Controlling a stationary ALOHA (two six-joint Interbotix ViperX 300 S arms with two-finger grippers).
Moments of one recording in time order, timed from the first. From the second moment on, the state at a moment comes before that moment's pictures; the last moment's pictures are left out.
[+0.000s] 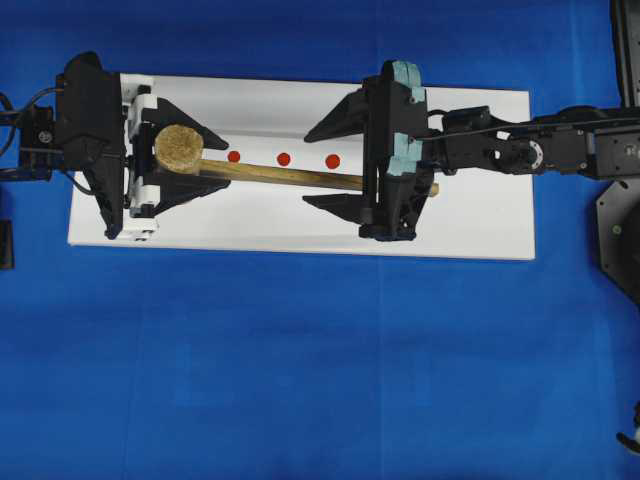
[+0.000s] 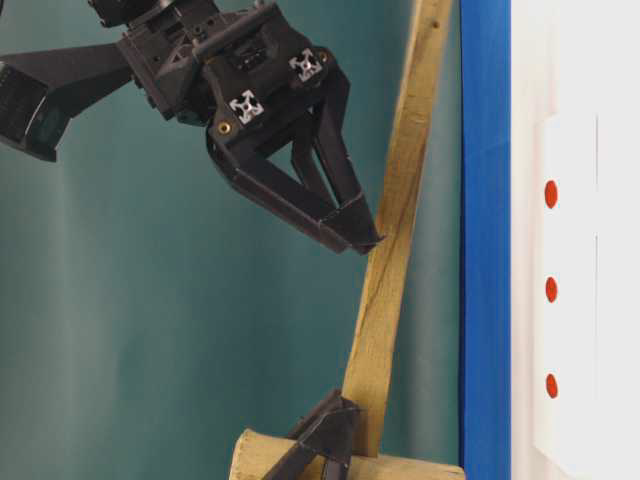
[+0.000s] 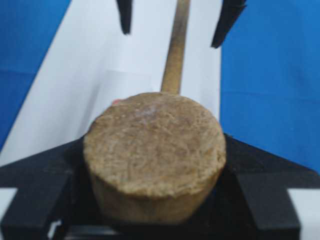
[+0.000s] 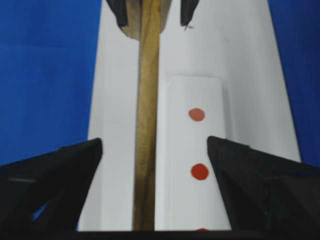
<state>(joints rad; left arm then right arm) 0.09 -0.36 0.98 -0.01 -0.27 -0.03 -0.08 -0.13 0.64 0.96 -0.04 -0.88</state>
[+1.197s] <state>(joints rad) 0.03 -0.44 0.99 -0.02 -0.23 -1.15 -0.05 -0.12 0.64 0.88 -0.11 -1.05</state>
